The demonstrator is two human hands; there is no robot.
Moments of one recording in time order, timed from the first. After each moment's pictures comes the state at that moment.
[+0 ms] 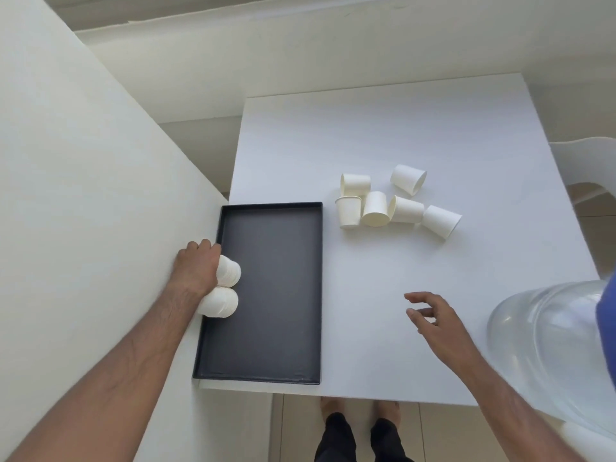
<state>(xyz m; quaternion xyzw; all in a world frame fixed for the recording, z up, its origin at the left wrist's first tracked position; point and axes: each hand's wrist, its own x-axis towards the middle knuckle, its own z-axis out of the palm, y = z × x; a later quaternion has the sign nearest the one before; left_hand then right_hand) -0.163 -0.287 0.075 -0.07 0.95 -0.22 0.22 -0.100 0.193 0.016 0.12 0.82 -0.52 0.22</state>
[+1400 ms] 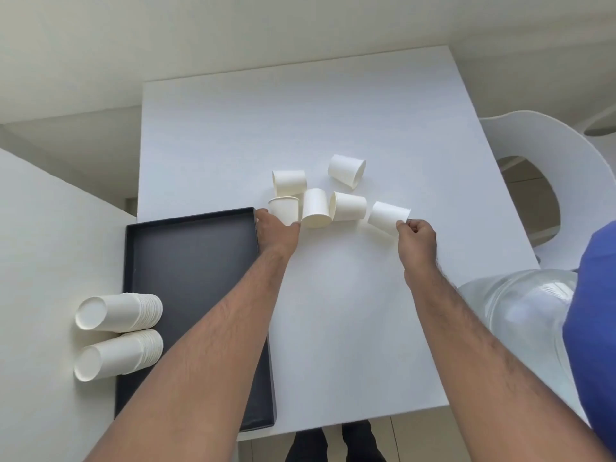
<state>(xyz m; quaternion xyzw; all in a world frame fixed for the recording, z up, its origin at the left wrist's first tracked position) -0.315 -0.025 -0.038 -0.31 0.83 0.45 0.12 -0.276 0.229 -0.036 0.41 0.74 -0.53 0.02</state>
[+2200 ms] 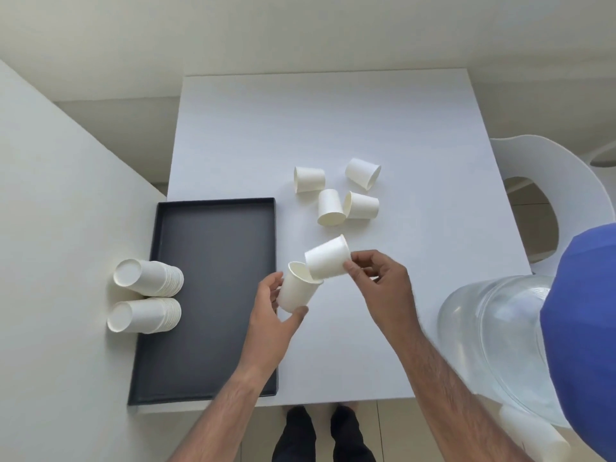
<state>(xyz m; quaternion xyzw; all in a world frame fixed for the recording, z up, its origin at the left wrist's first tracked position) -0.090 -0.065 0.018 -0.22 0.79 0.56 0.13 -0.159 0.149 0.057 0.11 0.81 -0.58 0.06</state>
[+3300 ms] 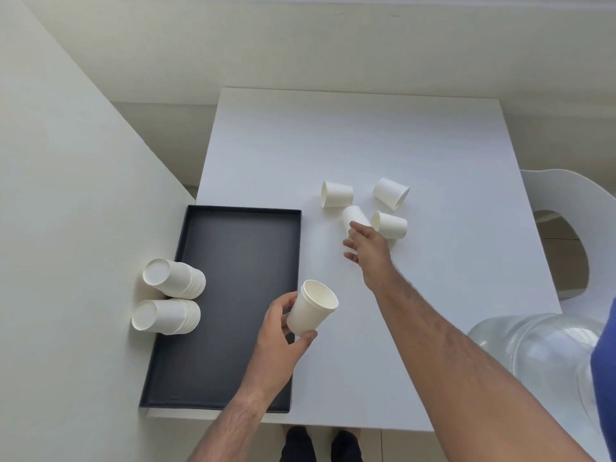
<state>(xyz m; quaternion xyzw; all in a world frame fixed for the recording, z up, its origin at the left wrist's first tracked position) -0.077 -0.085 0.031 -0.23 0.76 0.59 0.15 -0.284 0.090 -0.014 0.26 0.64 -0.70 0.17</state>
